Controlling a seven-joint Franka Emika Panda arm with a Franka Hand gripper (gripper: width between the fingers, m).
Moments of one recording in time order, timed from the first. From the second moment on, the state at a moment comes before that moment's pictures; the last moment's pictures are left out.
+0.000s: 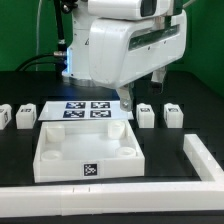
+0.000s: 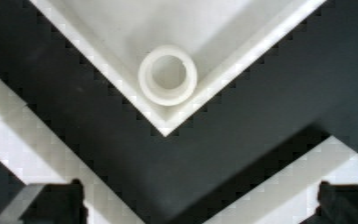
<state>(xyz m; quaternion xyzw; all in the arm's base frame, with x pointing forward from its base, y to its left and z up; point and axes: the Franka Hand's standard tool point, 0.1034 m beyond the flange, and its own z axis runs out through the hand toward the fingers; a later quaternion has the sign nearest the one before) 0.565 0.056 0.112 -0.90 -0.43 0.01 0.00</state>
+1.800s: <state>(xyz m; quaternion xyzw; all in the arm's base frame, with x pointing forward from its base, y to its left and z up) 0.428 -0.040 0.007 -0.72 -0.69 0.02 0.05</state>
